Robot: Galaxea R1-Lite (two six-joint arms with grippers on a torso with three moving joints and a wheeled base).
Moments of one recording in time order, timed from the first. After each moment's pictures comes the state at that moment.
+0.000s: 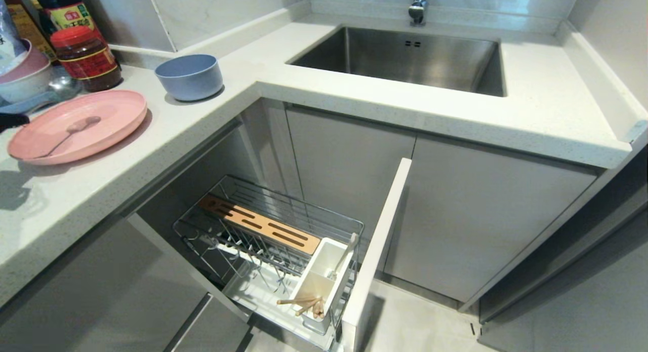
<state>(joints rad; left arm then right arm) 0.64 1.51 -1.56 0.45 -0.73 0.24 0.00 0.00 0.00 0.00 0.00 -0.01</state>
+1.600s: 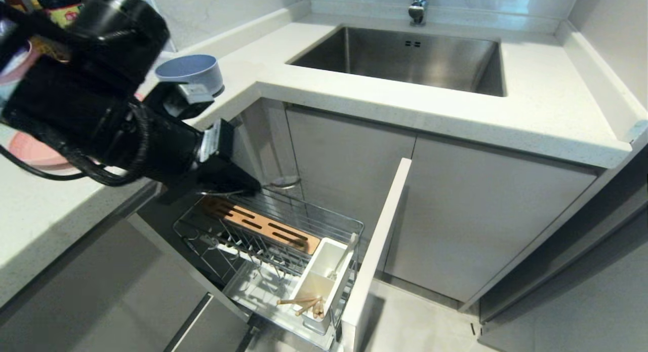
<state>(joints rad) -0.50 1.65 -1.74 0.94 -0.22 -0.57 0.00 0.00 0.00 0.00 0.00 -0.01</state>
